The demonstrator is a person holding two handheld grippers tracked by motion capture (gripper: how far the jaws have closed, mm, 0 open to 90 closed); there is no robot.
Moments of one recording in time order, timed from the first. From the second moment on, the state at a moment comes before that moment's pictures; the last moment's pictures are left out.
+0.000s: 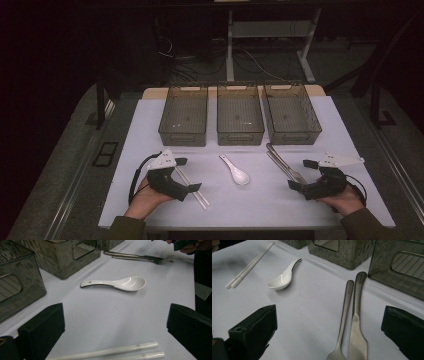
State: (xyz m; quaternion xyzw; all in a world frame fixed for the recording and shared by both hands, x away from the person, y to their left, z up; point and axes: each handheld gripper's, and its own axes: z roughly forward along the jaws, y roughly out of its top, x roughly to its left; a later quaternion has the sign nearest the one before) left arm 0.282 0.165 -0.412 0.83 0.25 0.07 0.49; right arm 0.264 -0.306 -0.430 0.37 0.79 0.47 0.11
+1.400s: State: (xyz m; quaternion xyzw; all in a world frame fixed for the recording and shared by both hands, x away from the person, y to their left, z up) left arm 0.366 0.221 -0.420 0.85 0.34 0.15 0.37; right arm 0.265 -0.304 -0.431 0.38 0.80 0.46 0.11
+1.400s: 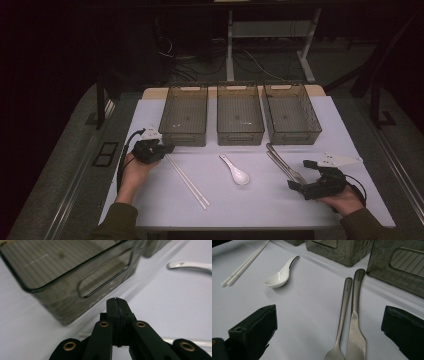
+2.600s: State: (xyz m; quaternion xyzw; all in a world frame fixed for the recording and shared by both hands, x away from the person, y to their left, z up) left arm 0.383 0.229 -0.438 0.88 0.35 0.16 0.29; right arm 0.265 -0.306 -0.431 0.38 0.79 0.46 0.11
